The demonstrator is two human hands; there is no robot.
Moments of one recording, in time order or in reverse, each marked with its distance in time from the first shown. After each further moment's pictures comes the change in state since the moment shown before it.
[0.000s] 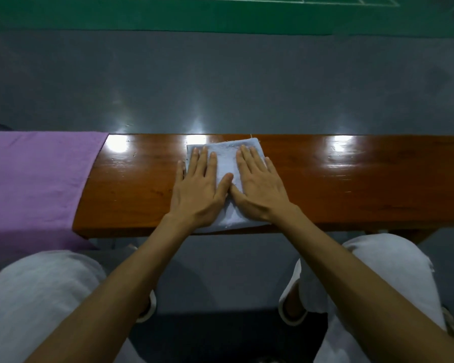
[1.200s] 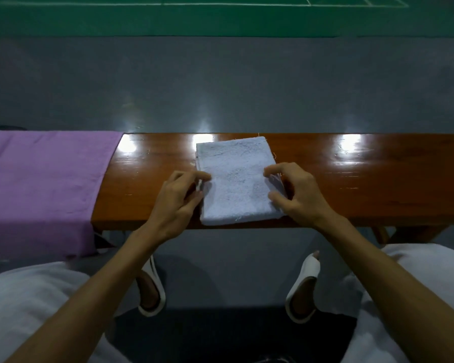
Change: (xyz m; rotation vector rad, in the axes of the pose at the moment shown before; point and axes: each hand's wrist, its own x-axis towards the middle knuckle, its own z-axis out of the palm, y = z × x) left_hand -0.054 -0.061 -0.021 -0.579 0.156 0.190; right_hand -0.051 0.050 -0.015 0.545 0.250 -0.145
